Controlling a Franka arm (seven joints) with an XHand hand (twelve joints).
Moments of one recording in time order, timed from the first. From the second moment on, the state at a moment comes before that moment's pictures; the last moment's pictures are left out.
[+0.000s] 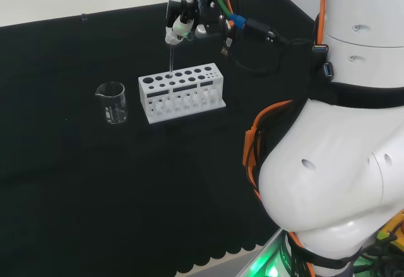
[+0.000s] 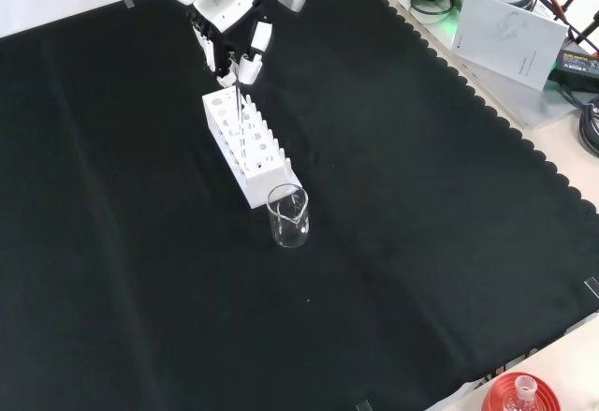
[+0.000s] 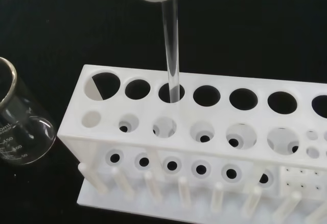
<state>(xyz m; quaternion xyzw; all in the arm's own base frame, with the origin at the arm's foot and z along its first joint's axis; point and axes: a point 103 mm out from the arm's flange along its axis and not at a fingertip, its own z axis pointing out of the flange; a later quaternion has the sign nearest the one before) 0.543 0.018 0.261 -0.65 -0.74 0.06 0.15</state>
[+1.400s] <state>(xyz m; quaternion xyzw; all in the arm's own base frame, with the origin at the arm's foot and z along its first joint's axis) 0.547 0.037 0.313 -0.65 -0.76 0.03 0.04</state>
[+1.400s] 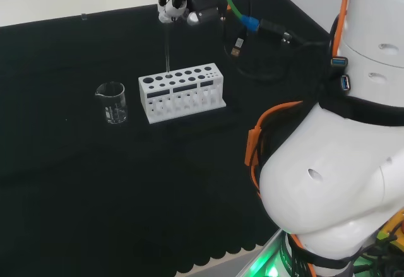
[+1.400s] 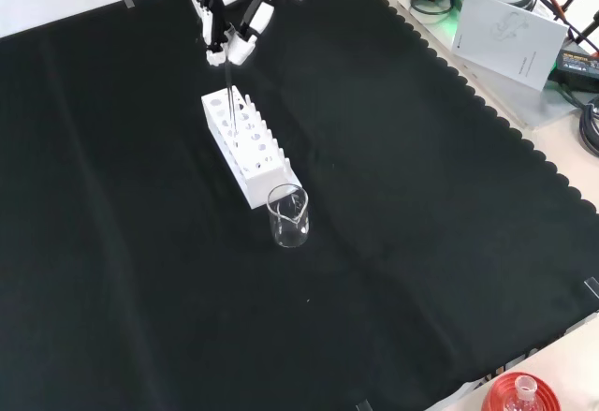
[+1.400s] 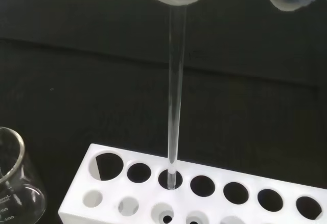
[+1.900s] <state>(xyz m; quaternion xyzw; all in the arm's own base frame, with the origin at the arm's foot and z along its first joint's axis) 0.526 0.040 0.339 -0.65 -0.76 0.03 0.03</state>
